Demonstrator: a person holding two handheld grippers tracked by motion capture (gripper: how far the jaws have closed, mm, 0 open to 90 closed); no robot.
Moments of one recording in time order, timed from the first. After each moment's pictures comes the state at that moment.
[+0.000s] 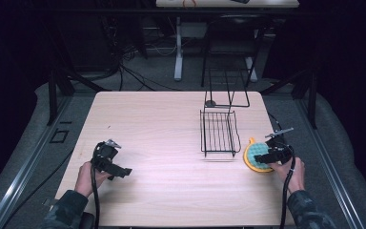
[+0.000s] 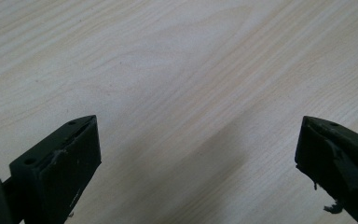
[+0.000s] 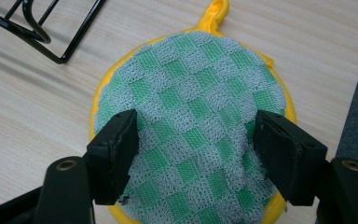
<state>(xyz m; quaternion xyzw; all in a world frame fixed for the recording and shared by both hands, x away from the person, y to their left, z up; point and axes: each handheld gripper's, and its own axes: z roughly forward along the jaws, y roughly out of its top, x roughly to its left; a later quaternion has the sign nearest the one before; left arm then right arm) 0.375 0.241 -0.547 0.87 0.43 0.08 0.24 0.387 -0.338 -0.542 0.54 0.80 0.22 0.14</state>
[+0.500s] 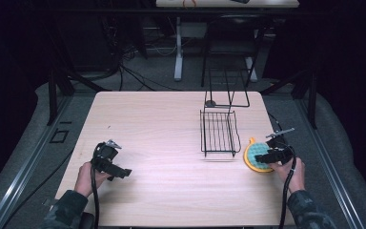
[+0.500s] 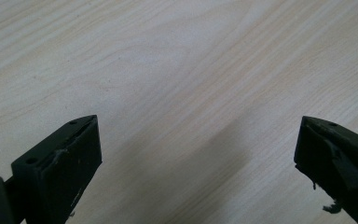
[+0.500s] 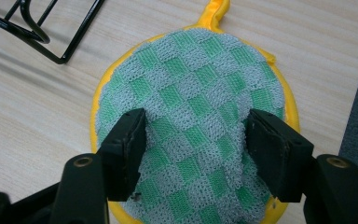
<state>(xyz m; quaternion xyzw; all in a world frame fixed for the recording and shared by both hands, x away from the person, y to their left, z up) 0.374 0.241 -0.548 0.87 0.42 0.07 0.24 0.386 -0.340 -0.543 0.55 0.79 0.23 0.14</state>
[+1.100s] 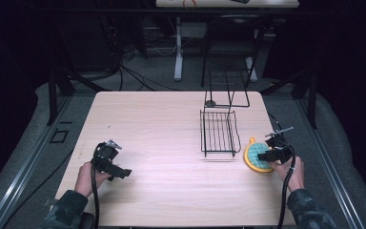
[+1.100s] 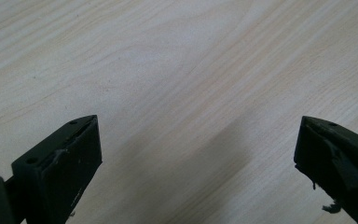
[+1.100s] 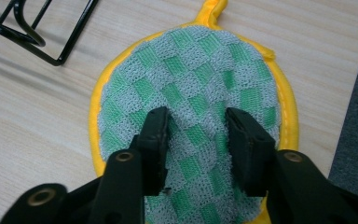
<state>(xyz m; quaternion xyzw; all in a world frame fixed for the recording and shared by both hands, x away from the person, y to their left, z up) 0.374 0.241 -0.548 0.87 0.42 0.08 0.24 0.388 -0.337 -0.539 0.56 0.79 0.21 0.13</state>
